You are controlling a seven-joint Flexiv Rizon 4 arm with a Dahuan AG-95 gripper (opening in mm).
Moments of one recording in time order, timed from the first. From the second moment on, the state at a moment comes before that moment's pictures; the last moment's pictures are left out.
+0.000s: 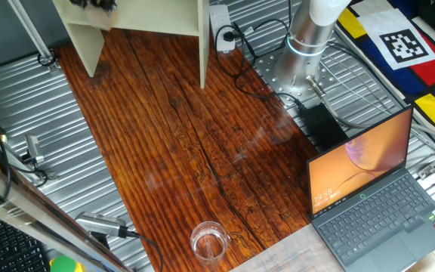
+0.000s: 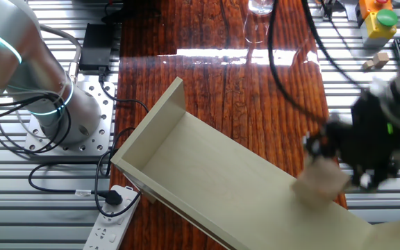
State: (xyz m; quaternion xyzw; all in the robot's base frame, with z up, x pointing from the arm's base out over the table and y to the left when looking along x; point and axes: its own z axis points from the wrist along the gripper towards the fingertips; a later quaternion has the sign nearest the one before) arm 0.565 -0.209 0.321 0.40 -0.91 0.06 0.10
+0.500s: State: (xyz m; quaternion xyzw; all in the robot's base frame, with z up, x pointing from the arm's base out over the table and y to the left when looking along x) arm 0.582 -0.137 0.317 0.33 -0.94 0.05 0.08
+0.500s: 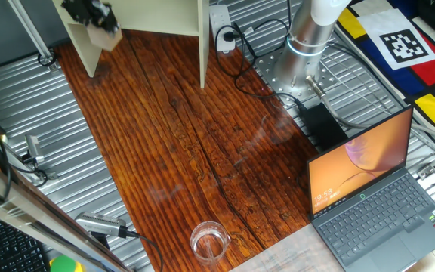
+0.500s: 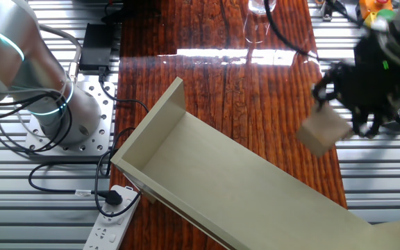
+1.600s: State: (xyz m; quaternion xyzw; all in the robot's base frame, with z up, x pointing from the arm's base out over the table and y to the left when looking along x) arm 0.591 -0.111 0.261 0.31 -0.95 0.02 0.00
